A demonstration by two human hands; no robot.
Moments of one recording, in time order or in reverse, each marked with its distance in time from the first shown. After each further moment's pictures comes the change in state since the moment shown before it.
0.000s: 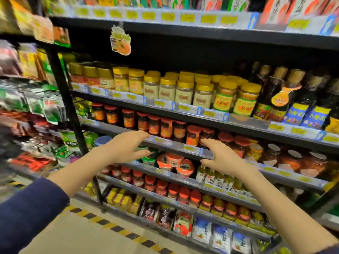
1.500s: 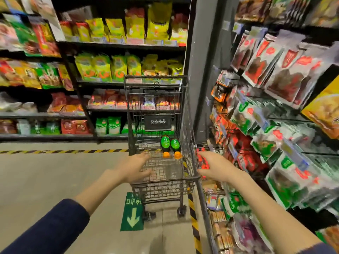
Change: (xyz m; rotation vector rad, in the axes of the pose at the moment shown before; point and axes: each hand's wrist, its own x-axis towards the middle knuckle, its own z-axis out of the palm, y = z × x) left_hand -0.289 -0.722 0.098 -0.259 -0.075 -1.340; right_hand 0.605 -0.796 0.236 -0.043 -0.459 -1.146
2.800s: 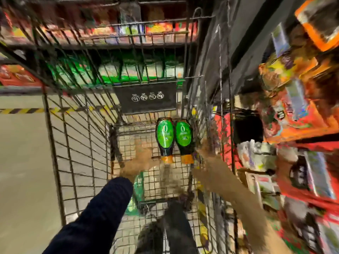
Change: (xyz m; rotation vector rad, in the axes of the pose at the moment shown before) left_hand 0.517 -0.193 0.215 -0.475 -0.599 -0.356; right_hand 0.470 0.135 0.095 0.489 -0.359 0.284
